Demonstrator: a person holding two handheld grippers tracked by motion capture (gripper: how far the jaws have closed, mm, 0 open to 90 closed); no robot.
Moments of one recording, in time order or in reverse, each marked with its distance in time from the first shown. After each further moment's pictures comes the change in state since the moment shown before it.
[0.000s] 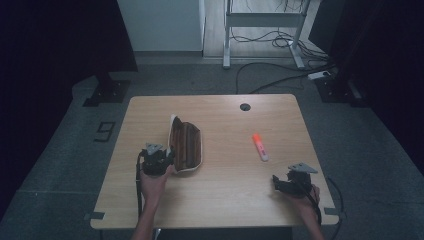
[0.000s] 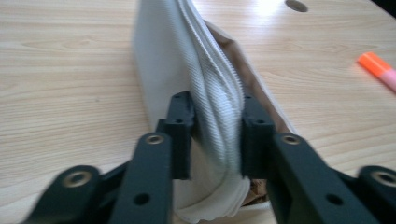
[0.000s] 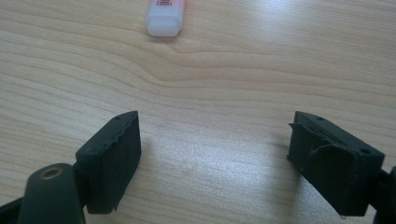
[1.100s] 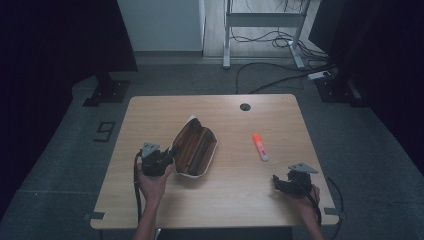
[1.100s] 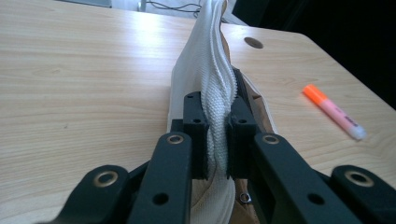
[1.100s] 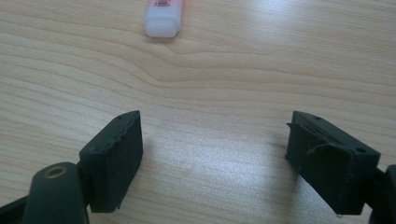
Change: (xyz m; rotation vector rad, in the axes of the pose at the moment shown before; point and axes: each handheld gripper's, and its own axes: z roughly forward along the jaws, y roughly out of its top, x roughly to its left) left arm -0.008 0.006 -0.019 -0.117 -0.156 -0.046; right arm 0.000 0.000 0.000 -0.002 -0.005 0.008
